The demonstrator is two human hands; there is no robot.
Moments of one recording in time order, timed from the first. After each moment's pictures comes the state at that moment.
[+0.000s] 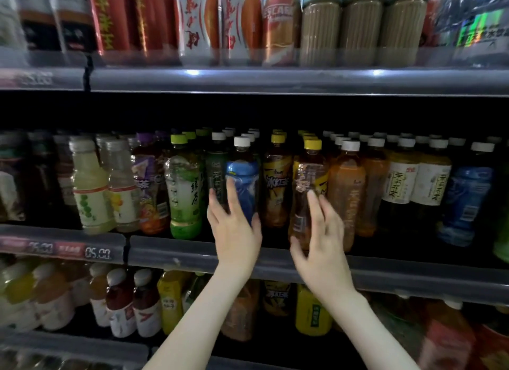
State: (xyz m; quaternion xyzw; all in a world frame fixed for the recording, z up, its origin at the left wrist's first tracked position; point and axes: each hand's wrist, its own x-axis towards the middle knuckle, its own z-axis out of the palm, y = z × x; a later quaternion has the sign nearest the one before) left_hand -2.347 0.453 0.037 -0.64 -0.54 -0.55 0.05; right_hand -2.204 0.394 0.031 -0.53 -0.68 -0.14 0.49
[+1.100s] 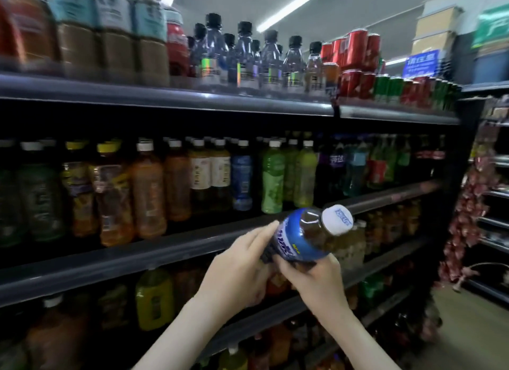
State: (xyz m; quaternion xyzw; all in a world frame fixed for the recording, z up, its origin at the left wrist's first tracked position) left_hand -2.140 0.241 0.034 -0.88 -0.09 -0.47 -0.04; right_hand -2.023 0.132 0.027 -0.58 -0.47 -0.02 0.67
